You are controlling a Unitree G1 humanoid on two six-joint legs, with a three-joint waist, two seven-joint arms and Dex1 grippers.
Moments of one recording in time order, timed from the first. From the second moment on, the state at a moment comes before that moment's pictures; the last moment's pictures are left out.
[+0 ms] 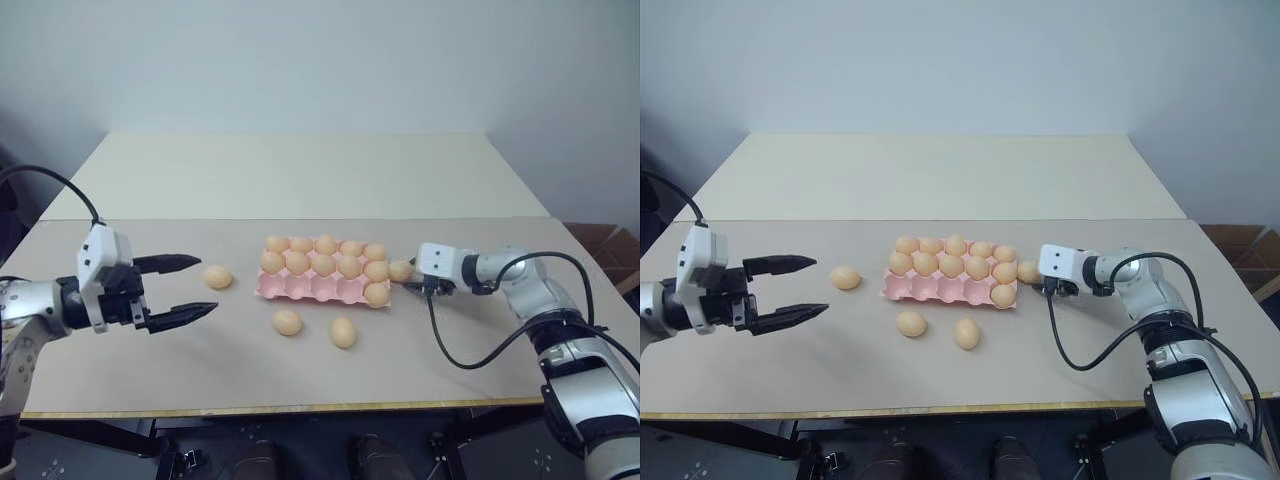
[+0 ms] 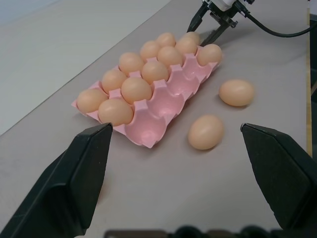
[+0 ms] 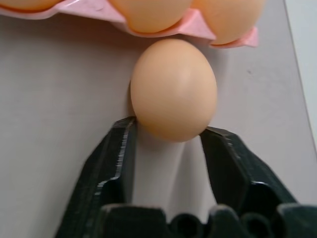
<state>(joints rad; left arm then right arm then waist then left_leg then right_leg) -0.12 0.96 0.38 -0.23 -0.63 0.46 -1.19 -0.80 -0.68 0.28 0.76 -0.21 -0.30 0.98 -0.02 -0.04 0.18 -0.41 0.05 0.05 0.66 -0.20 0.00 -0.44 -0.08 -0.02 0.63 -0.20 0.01</state>
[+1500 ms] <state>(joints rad) -0.12 0.96 0.37 -0.22 -0.60 0.43 -1.19 -0.87 -0.62 0.30 0.75 -0.19 -0.28 1.07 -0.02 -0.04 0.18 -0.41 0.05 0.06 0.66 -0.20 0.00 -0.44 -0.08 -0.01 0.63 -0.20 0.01</state>
